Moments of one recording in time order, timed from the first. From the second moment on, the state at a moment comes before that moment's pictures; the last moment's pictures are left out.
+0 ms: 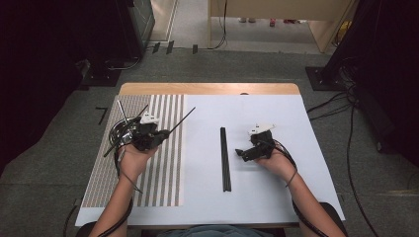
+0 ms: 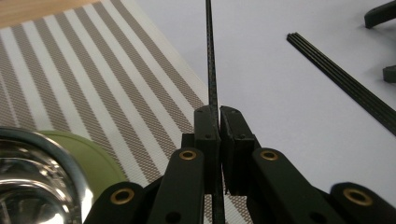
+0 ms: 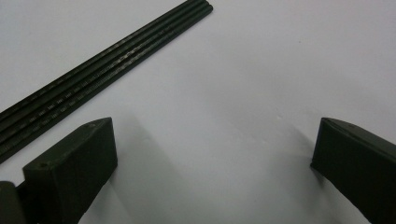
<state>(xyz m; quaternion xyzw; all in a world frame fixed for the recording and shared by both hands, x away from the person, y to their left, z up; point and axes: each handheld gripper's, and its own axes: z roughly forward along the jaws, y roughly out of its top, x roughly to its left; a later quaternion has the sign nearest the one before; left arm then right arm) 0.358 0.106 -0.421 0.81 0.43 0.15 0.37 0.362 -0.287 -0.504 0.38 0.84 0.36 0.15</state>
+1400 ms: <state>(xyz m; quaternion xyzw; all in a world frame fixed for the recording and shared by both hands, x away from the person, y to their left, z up) 0.354 0.183 -0.415 0.78 0.48 0.17 0.36 0.362 -0.287 -0.504 0.38 0.84 0.36 0.15</state>
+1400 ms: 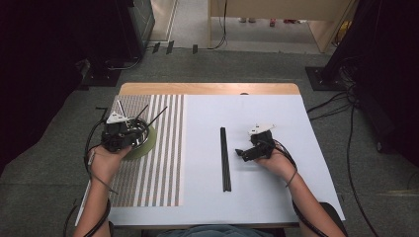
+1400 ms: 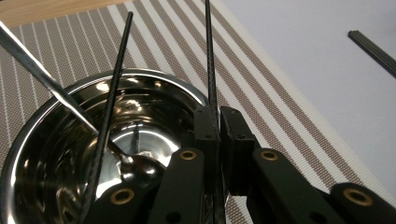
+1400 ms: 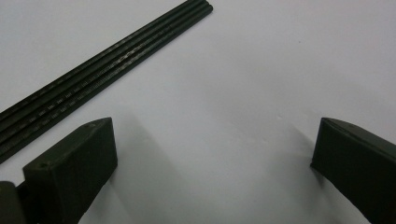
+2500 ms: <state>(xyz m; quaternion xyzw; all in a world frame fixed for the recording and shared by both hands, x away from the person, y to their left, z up) 0.354 0.214 -0.428 0.78 0.50 0.16 0.34 0.362 -0.287 -0.504 0.38 0.84 0.36 0.15</state>
